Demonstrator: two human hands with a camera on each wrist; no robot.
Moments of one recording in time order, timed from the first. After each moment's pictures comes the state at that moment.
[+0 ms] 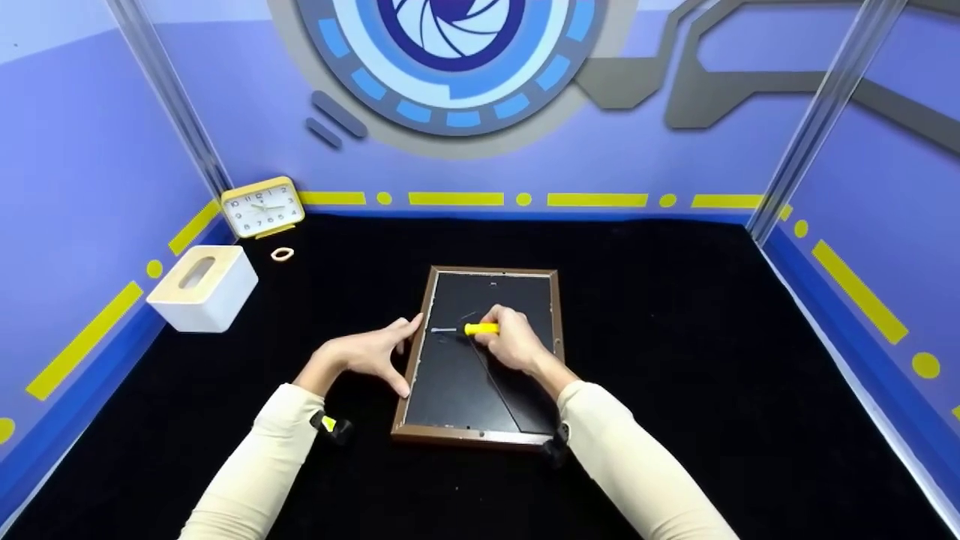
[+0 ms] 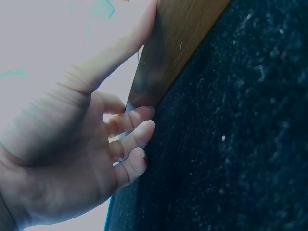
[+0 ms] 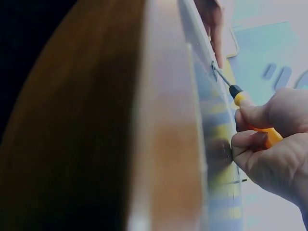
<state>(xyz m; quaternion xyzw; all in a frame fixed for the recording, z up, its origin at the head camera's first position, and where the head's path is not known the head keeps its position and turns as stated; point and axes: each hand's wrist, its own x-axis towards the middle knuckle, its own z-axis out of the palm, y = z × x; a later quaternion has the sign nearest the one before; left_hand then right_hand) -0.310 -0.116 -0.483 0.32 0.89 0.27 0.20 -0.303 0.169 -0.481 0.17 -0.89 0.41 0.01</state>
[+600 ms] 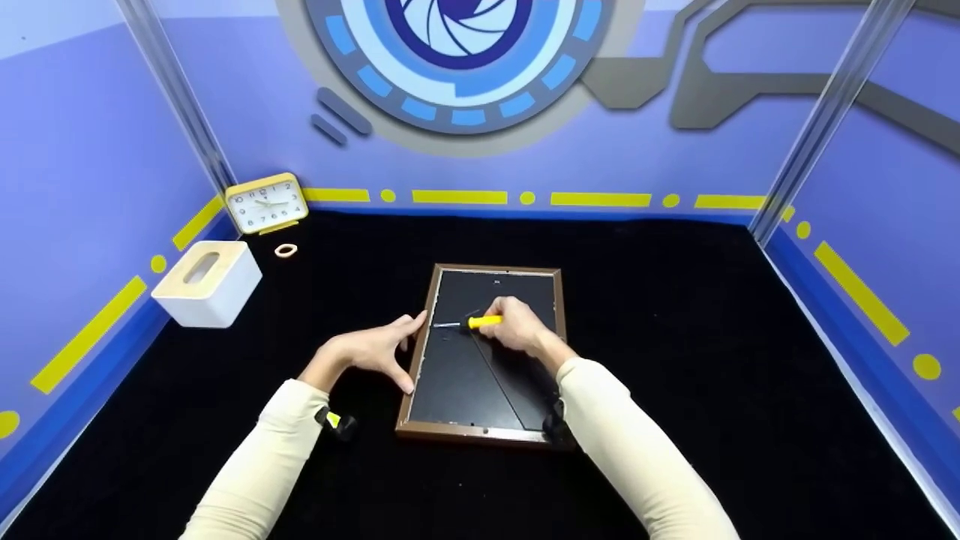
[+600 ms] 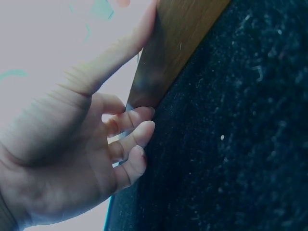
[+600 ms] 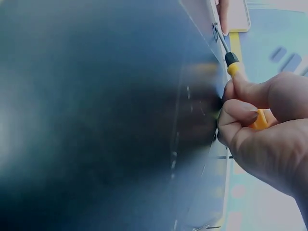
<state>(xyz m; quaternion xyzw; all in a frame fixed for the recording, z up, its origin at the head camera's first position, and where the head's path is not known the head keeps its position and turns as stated) -0.310 -0.116 -0.484 0.32 0.88 0.28 0.20 -0.319 0.170 -0.470 0.14 -0.85 0.49 -0.14</state>
